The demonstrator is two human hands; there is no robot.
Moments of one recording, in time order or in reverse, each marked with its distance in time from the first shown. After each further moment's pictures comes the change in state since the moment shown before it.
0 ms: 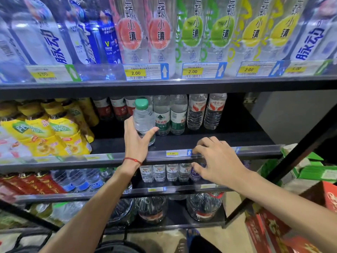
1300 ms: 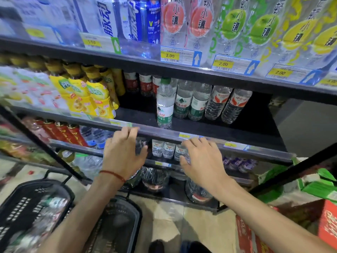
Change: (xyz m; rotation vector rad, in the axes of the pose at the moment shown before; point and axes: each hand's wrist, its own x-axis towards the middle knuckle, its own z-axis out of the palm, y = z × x) left_hand -0.105 0.047 -0.106 0.937 -0.247 -0.093; right_hand -0.019 -0.070 -0.001 -0.012 -0.006 -0.103
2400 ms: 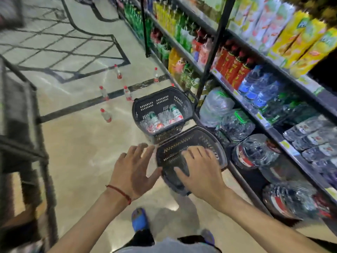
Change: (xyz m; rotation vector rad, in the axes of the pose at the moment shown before) left_hand -0.549 -0.142 -0.113 0.164 -0.158 -0.697; right_hand -0.287 -0.348 0.067 0.131 -0.182 -0.916
